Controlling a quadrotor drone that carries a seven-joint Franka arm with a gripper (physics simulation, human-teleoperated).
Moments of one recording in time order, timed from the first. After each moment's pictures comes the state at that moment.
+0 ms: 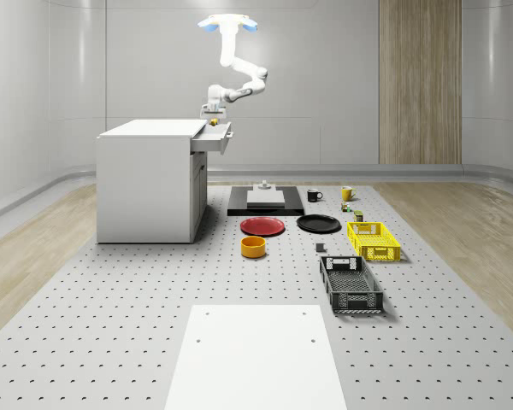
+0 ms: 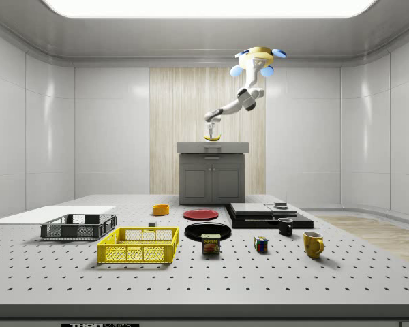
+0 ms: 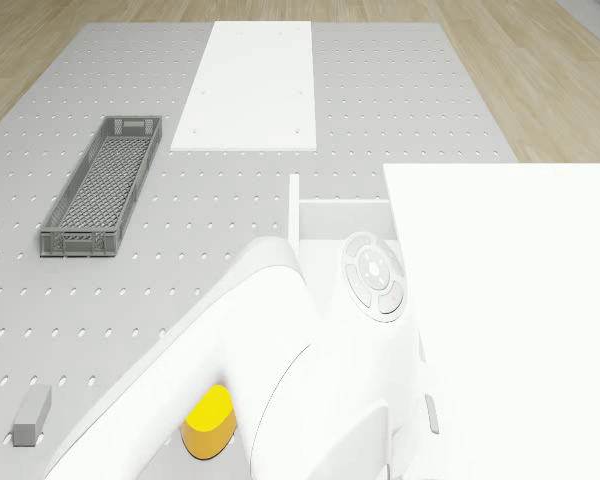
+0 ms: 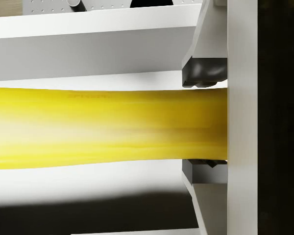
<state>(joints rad) 1.75 -1.20 -1.03 -2.21 2.19 1.74 -0.13</state>
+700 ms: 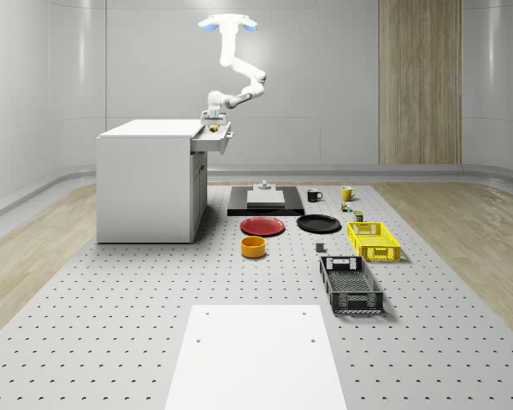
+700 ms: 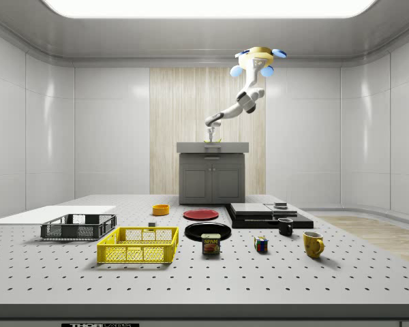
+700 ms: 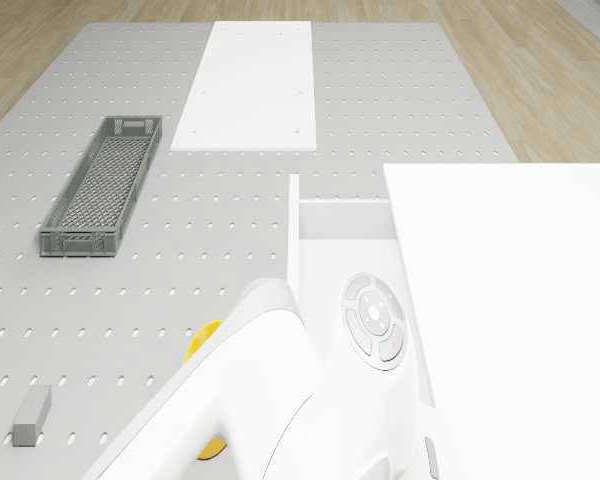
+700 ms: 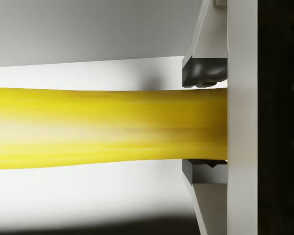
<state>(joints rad) 1.76 -1.13 -0.97 -2.12 2.26 1.79 -0.10</state>
